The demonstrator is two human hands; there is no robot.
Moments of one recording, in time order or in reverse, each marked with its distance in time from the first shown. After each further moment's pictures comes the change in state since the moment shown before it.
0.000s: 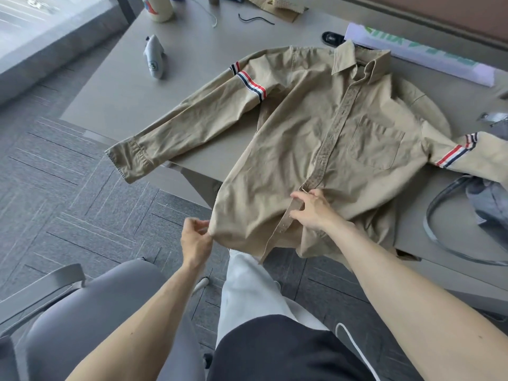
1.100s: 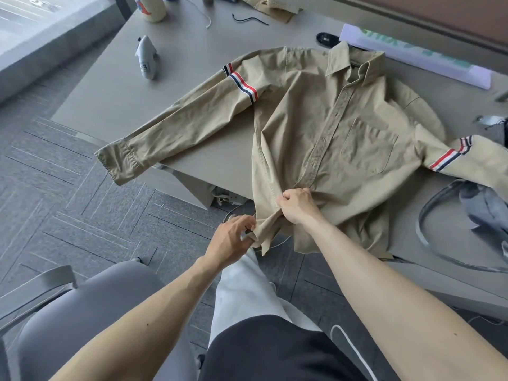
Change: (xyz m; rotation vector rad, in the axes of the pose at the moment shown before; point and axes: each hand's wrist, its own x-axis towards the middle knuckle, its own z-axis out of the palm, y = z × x) left_hand -0.016 0.025 0.061 0.599 -0.420 0.827; right_hand 0.003 -0.028 -0.007 0.049 0.095 -0.021
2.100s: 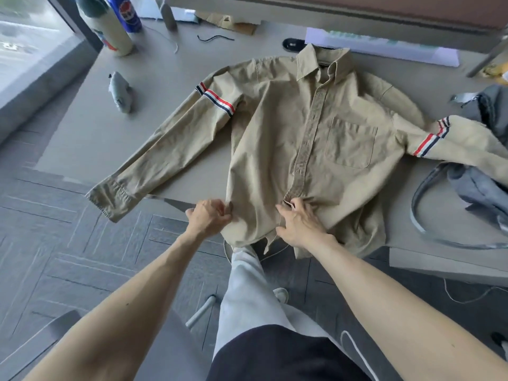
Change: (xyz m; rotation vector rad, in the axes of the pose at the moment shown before) left_hand 0.088 -0.012 -0.067 0.180 -0.102 -0.434; right_hand -0.008 0.033 0.011 -0.262 -0.023 -0.064
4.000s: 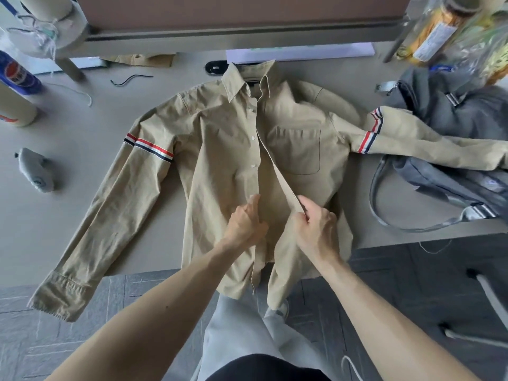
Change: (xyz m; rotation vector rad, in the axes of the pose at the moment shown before) left_hand 0.047 0.176 0.036 0.058 -0.286 0.402; right_hand -0.025 0.040 -0.078 0.628 0.711 0.369
